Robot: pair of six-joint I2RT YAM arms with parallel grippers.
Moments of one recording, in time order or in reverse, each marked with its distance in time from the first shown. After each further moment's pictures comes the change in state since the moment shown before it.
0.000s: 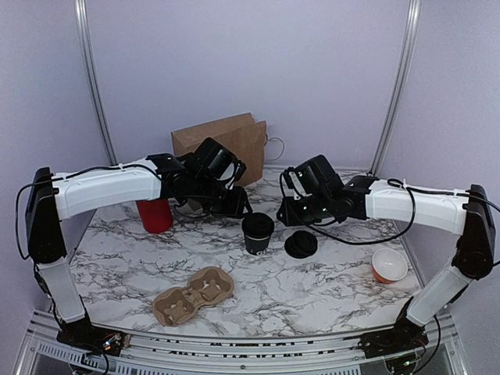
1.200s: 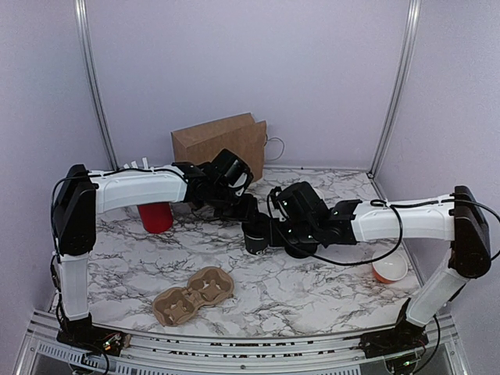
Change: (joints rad) left arm 0.035 0.216 0.115 0.038 -0.012 0.037; right arm 0.140 0.037 -0.131 0.202 0.074 0.137
